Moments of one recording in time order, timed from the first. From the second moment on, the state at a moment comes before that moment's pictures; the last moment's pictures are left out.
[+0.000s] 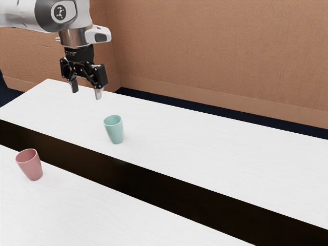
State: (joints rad) arm -0.22 0.00 0.22 -1.61 0.04 1.51 0.01
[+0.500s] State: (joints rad) arm -0.08 0.31 0.22 -1.34 0.05 1.51 0.02
